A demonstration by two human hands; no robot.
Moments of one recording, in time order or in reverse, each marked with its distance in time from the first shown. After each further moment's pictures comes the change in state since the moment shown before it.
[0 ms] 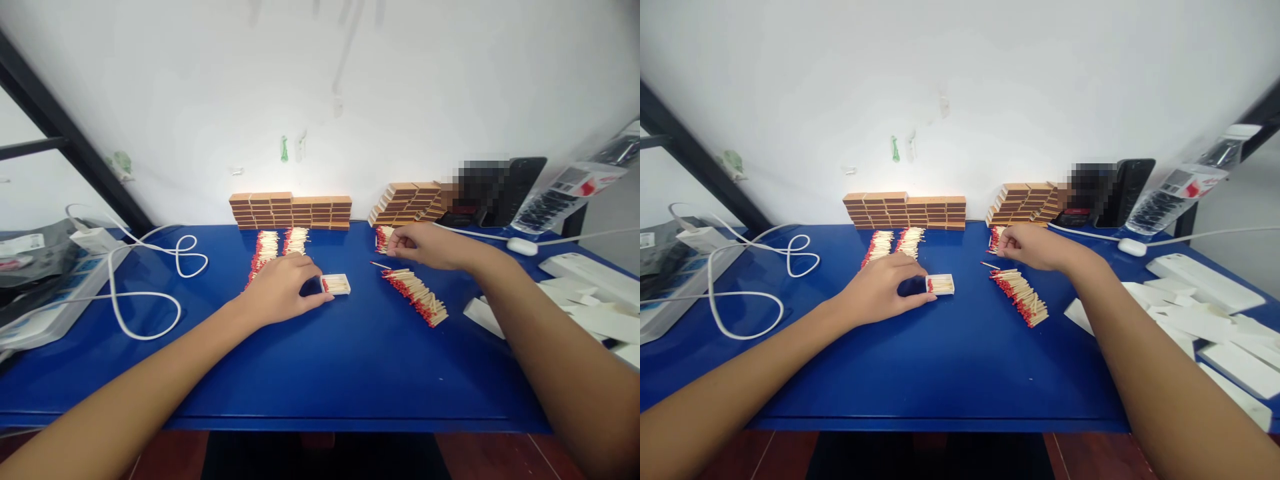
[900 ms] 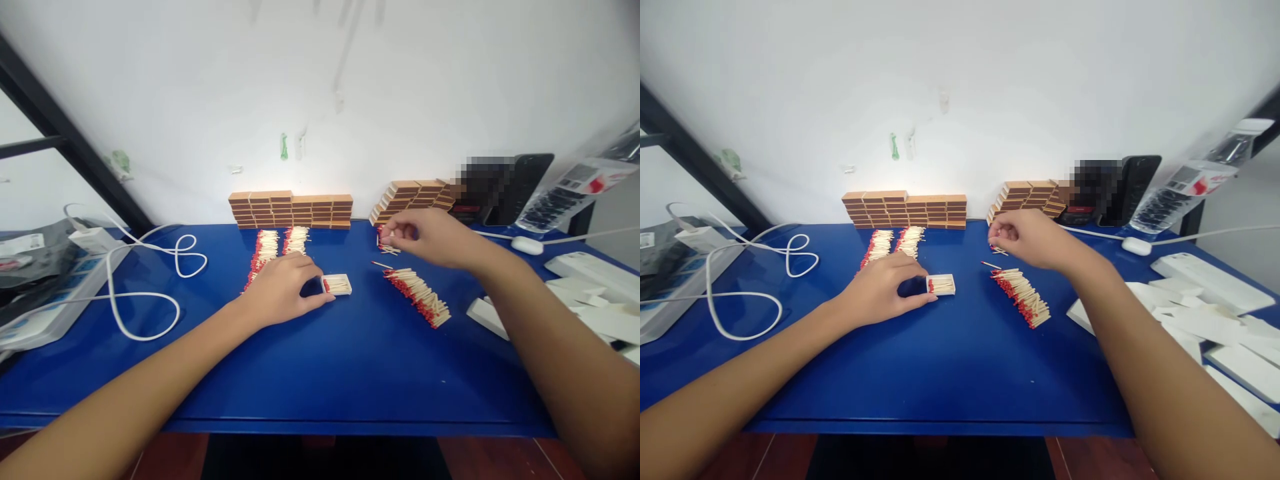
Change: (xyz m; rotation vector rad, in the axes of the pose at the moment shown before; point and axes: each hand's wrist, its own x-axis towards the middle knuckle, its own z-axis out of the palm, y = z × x) left_hand -0.001 -0.002 0.003 -0.009 0.027 0.009; right_hand -0.006 -0.020 -0.003 0.093 0.224 -0.107
